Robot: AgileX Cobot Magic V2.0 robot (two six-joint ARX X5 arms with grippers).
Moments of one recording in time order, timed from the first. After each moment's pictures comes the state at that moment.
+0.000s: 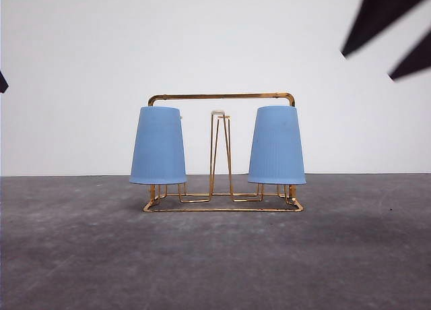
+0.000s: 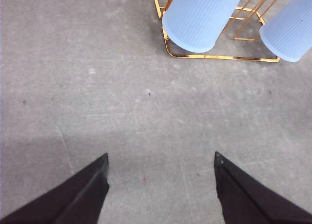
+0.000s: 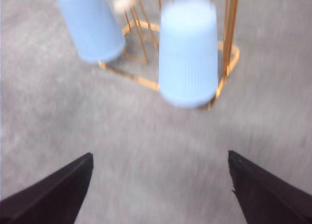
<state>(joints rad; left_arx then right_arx) -0.36 0.60 0.59 -0.64 0.07 -0.33 0.34 0.79 0.64 -0.44 -0.28 0.10</state>
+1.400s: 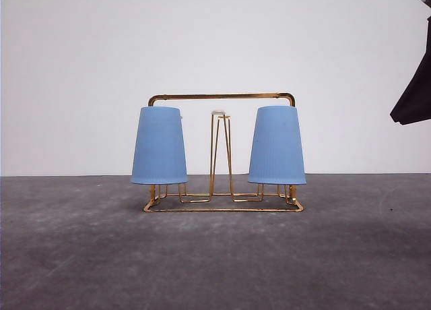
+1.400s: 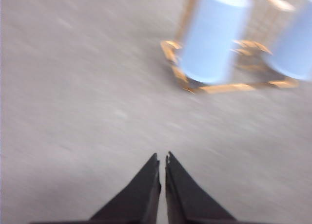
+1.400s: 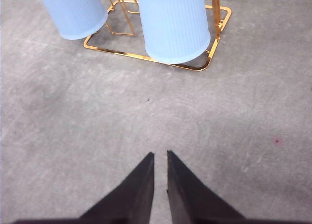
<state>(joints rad) -0.21 0.29 0.33 -0.43 0.08 -0.09 0.35 0.69 0.45 -0.33 -0.26 0.20</state>
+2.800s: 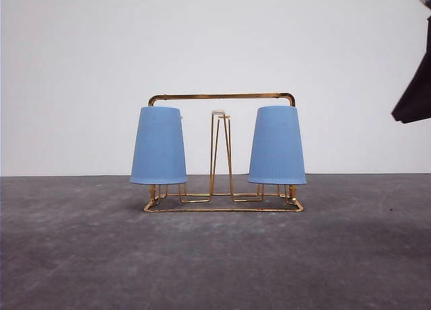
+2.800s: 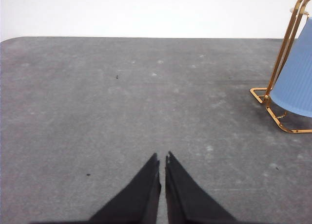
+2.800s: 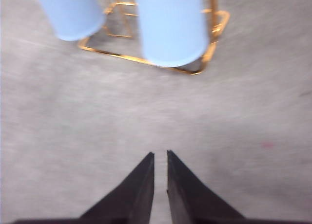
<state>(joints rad) 0.01 0.01 0.03 -0.18 0.05 0.00 0.32 0.65 0.44 -0.33 -0.20 0.13</state>
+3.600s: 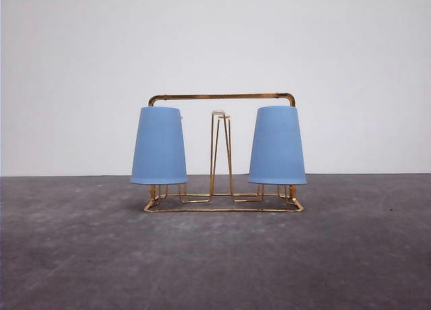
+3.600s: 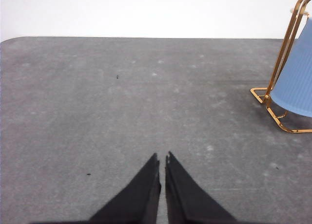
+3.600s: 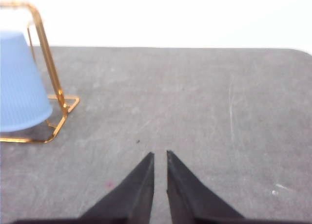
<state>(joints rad) 0.01 0.01 0.03 -0.18 0.05 0.00 0.02 0.00 0.01 -0.14 -0.05 0.06</state>
